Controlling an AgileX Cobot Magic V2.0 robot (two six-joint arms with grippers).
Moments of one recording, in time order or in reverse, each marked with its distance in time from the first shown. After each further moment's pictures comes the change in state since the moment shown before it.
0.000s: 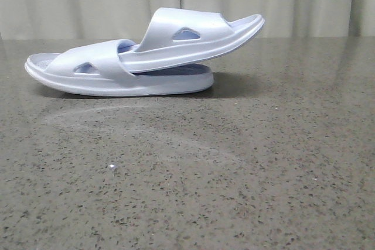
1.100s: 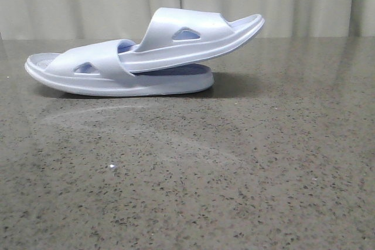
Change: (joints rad) left arm -0.123 0.376 -0.245 -1.209 0.192 1.528; right arm 0.000 0.000 0.000 0.000 0.000 0.000
